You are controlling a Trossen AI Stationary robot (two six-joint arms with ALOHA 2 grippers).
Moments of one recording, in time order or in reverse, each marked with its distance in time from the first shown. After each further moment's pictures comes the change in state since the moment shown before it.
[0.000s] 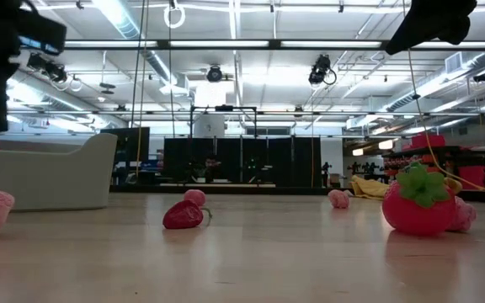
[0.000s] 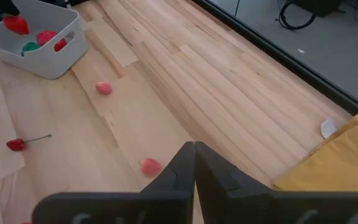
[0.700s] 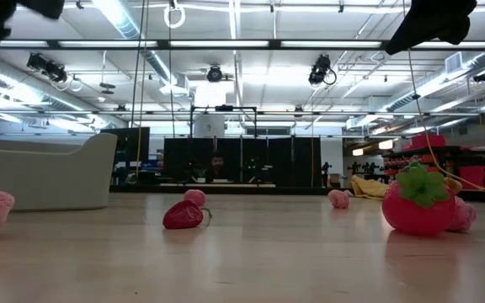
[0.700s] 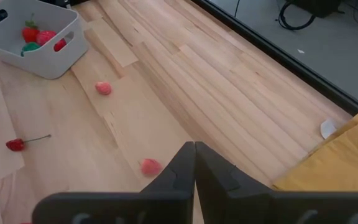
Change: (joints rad) left arm -0.026 0.000 0.196 -0.058 0.086 -0.002; right arm 0.000 0.000 0.000 0.000 0.001 -0.002
